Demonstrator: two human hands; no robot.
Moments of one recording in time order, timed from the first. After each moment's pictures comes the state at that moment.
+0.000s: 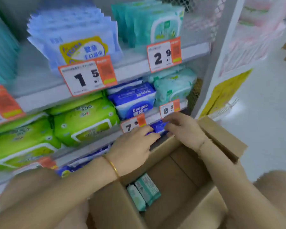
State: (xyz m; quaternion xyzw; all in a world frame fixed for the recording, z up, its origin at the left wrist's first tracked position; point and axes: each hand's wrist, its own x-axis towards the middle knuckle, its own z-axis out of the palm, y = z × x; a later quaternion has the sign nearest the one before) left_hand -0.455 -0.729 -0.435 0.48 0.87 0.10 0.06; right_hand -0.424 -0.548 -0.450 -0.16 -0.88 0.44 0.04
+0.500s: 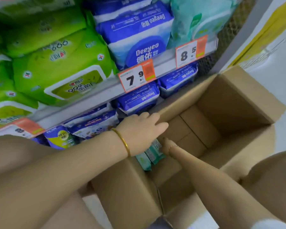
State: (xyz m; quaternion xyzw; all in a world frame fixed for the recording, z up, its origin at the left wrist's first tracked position) left_hand -0.457 -0.726 -0.530 0.52 0.82 -0.11 0.19; right_hand -0.394 -0.602 -0.747 -0.28 -0.80 0.31 -0.43
